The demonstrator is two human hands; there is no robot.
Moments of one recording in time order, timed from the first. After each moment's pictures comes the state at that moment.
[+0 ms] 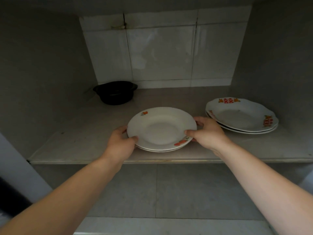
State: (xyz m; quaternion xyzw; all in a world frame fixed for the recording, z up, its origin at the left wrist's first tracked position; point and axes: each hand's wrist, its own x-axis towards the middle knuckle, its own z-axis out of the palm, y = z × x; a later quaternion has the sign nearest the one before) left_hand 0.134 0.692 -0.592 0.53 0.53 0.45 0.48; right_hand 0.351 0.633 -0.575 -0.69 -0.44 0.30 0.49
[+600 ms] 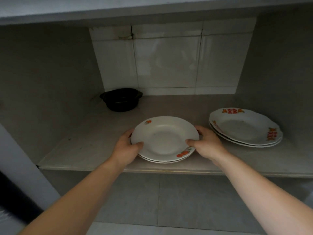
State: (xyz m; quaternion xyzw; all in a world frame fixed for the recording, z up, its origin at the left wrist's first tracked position) left_hand 0.137 0.690 -0.570 0.62 0.52 0.40 0.43; right_hand 0.349 0.635 -0.567 -0.71 -0.45 0.31 0.45
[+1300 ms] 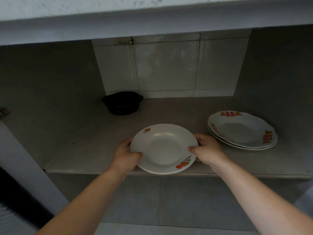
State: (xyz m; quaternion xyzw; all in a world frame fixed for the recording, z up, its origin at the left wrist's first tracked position) left_hand 0.130 0.676 -0.564 0.55 0.55 0.41 0.48; right_hand 0.338 0.620 -0.558 -0.69 -0.38 0.38 0.48
